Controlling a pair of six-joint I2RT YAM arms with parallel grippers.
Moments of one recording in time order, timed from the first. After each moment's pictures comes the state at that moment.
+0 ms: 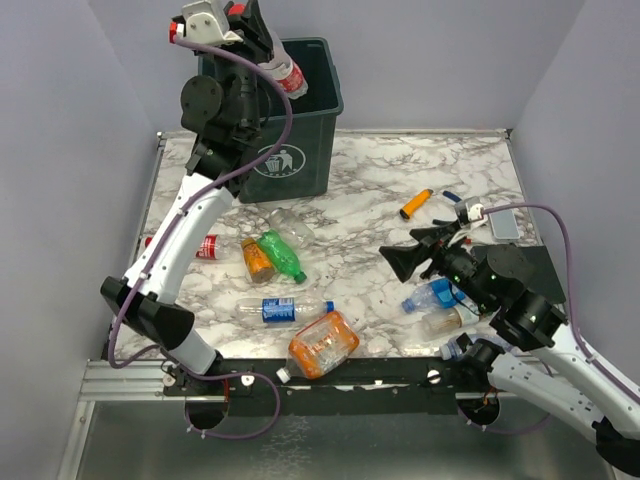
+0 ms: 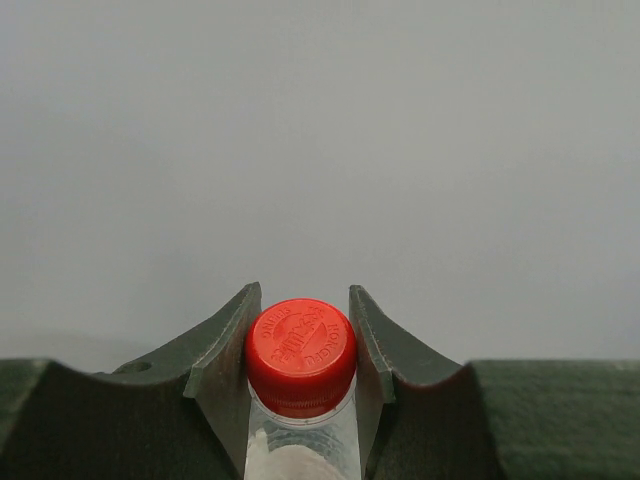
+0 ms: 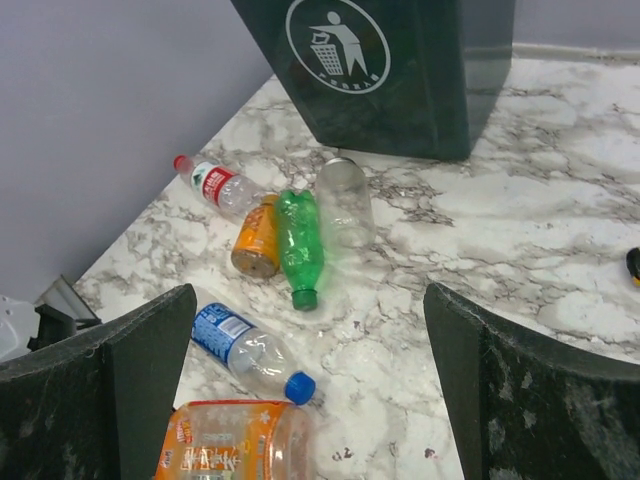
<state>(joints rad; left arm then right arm) -0.52 1.55 1.88 0.40 -0.46 -0.03 0.78 0.61 0.75 -0.19 0.08 0.34</state>
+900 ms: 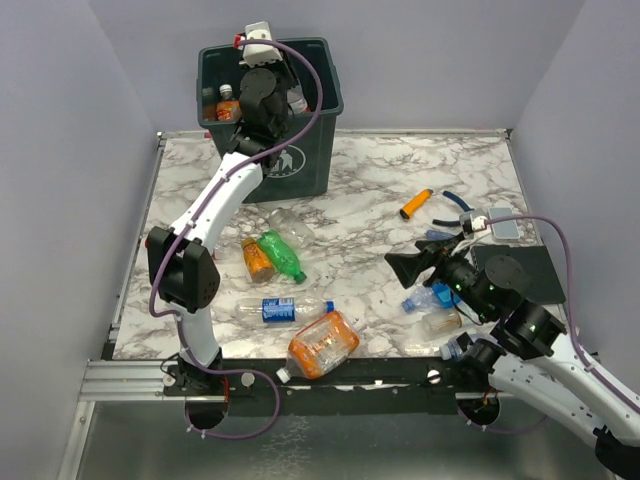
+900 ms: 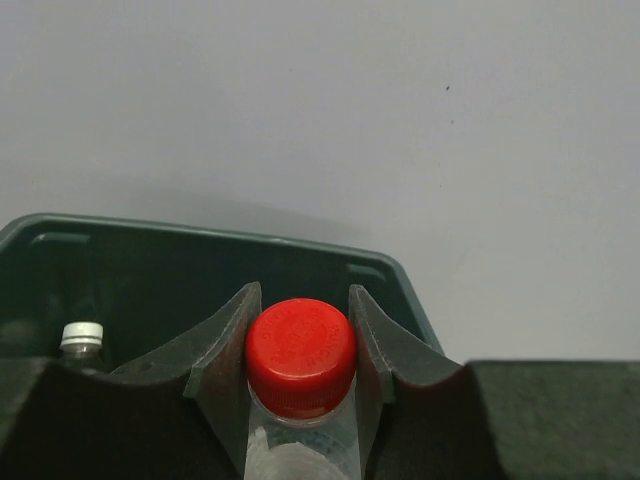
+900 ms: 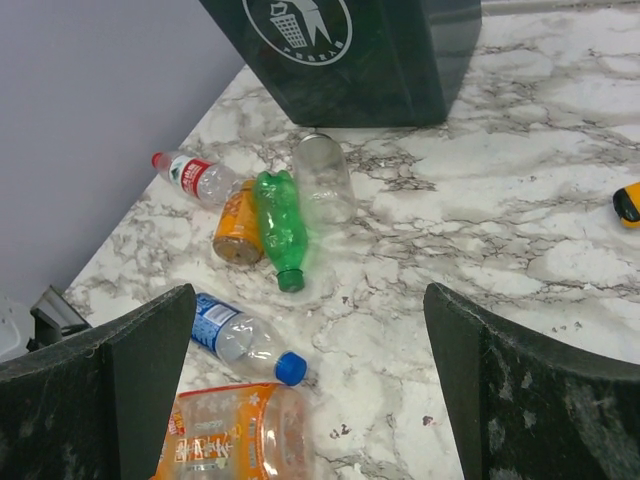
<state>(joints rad) -0.43 1.86 1.87 0.35 -0.47 -0.12 0.78 0.50 0.64 -0.21 0.15 0.42</state>
